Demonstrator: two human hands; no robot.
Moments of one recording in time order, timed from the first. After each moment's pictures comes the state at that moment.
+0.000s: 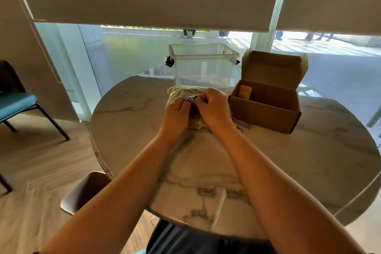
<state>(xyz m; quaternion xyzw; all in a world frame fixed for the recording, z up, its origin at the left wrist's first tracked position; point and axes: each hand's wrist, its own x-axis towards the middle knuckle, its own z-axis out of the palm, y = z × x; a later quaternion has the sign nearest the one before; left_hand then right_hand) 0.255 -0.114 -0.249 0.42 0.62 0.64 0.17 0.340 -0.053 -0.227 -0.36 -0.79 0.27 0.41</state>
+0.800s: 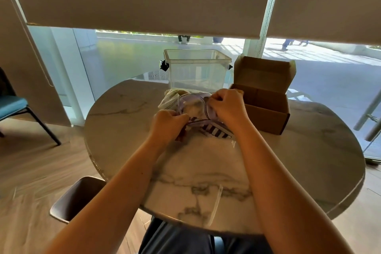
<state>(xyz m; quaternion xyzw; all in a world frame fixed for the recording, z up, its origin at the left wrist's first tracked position) 0.256 -0.135 -0.247 0.39 0.70 0.56 0.21 0.382 -0.045 -0.209 -0.40 -0.79 0.27 0.38</state>
